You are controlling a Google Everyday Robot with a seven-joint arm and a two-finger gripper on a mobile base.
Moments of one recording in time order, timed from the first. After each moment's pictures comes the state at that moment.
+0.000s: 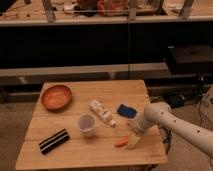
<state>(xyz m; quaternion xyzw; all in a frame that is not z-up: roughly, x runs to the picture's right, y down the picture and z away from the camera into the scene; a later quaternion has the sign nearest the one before) 0.139 0.254 0.819 -0.35 -0.17 0.15 0.91</state>
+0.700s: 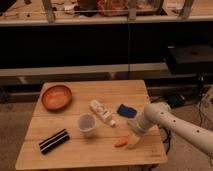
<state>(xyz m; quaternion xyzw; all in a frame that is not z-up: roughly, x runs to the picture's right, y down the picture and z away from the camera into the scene) 0.139 0.256 0.822 -0.35 -0.17 0.15 0.91</state>
